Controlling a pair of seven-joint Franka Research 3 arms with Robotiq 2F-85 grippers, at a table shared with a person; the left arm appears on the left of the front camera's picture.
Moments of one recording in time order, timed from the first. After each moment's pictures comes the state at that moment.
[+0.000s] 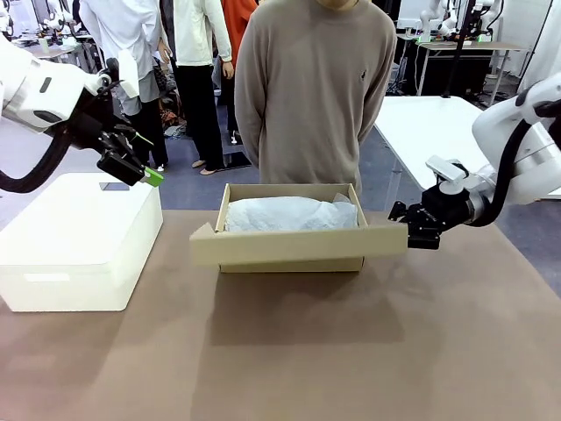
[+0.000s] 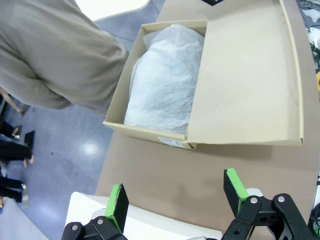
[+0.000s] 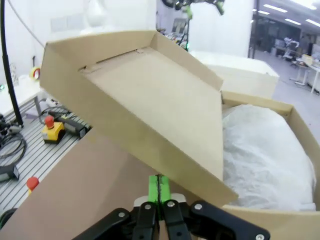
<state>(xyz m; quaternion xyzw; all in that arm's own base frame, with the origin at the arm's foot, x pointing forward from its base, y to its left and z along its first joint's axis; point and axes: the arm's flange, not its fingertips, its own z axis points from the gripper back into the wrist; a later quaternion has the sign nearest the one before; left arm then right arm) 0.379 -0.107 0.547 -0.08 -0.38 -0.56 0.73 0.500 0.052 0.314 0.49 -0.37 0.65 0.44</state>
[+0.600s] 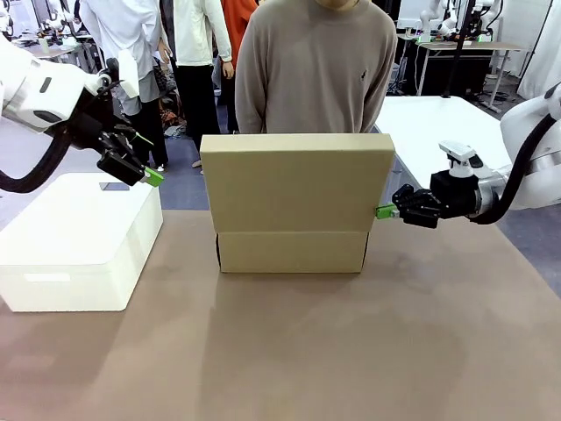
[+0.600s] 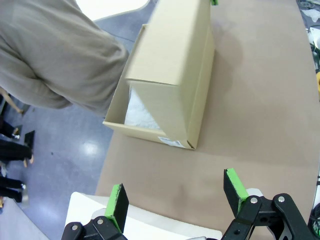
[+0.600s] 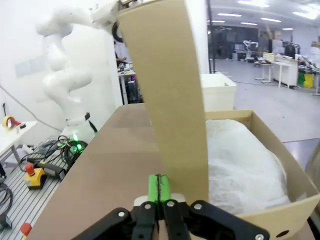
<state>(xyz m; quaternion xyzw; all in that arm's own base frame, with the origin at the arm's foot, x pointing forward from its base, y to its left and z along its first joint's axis) 0.379 -0.107 0.547 -0.08 -0.38 -0.56 0.73 0.507 0.043 0.333 0.51 -0.43 0.55 0.51</state>
